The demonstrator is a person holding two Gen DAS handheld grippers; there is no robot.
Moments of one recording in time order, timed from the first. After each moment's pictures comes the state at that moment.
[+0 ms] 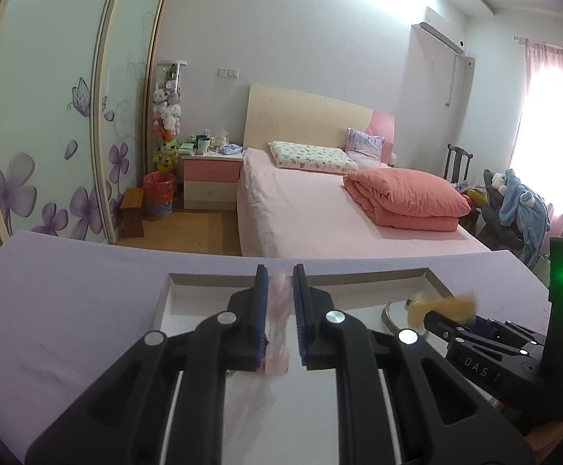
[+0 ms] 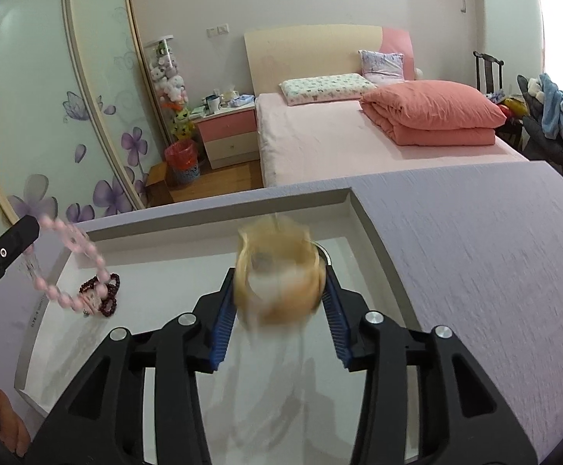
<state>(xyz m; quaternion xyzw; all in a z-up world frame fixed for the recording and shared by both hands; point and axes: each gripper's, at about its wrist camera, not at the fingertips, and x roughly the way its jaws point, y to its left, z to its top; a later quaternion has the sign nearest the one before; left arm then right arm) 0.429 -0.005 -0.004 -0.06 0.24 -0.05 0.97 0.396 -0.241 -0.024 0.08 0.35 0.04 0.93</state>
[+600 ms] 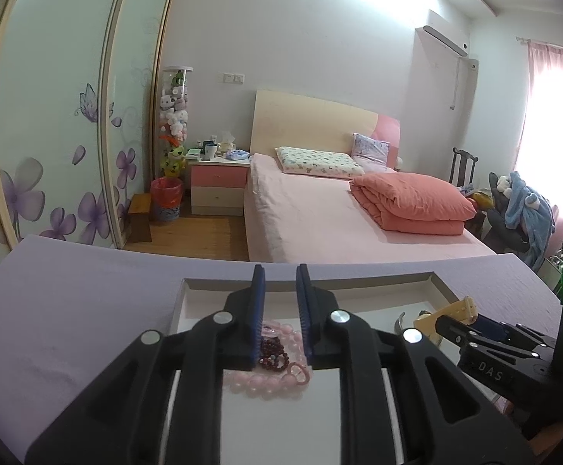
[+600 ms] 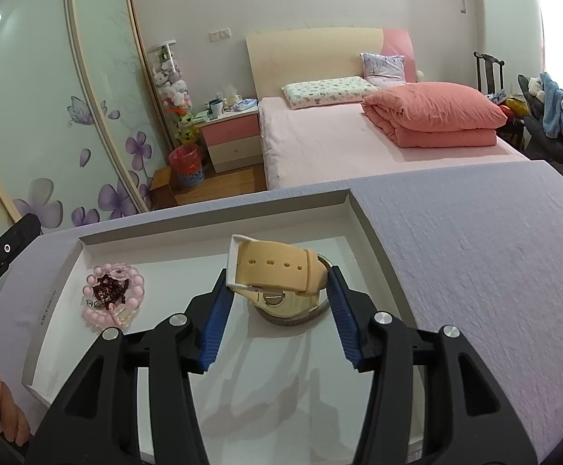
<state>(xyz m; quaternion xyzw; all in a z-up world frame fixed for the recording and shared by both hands) 0.418 0.000 0.003 -0.06 0.23 -0.04 0.97 0.391 -0.238 -0.015 0.07 0.34 0.05 0.94</state>
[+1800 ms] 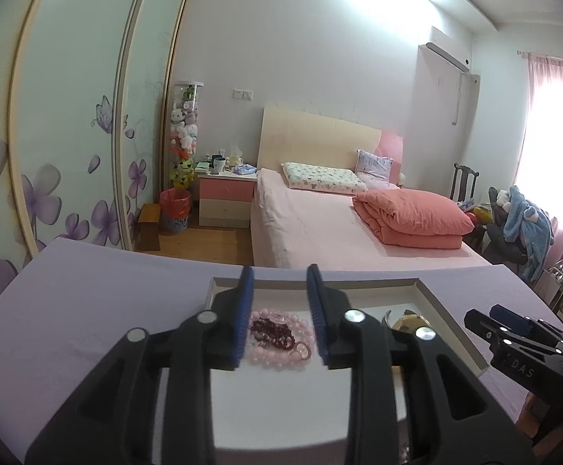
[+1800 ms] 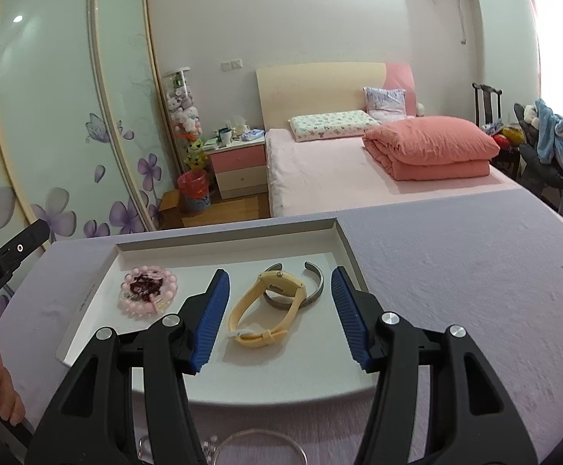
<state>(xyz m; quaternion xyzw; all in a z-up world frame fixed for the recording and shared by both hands) 0.350 0.018 0.035 -0.07 0.20 -0.03 0.98 0.322 -0.246 0.020 0.06 0.28 0.06 0.96</state>
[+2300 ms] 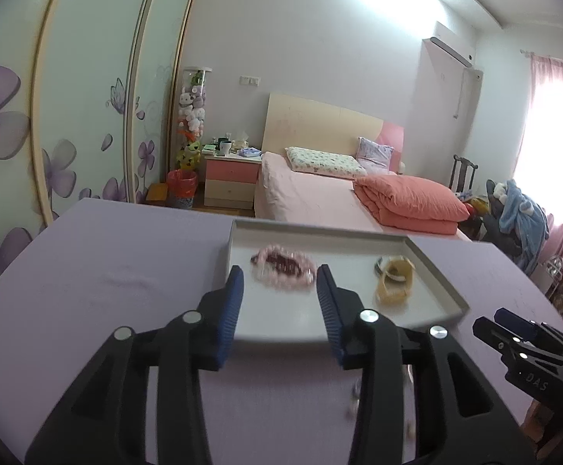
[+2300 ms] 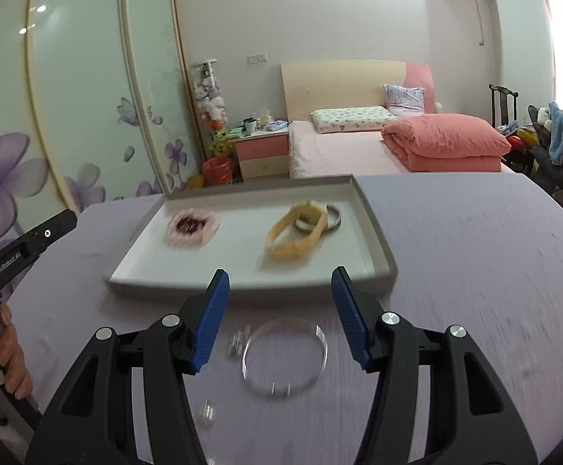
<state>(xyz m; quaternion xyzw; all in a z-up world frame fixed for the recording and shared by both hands) 0.254 0.025 0.014 -0.07 0.23 -0.02 0.97 0.221 -0.242 0.001 0.05 0.29 0.10 0.95</state>
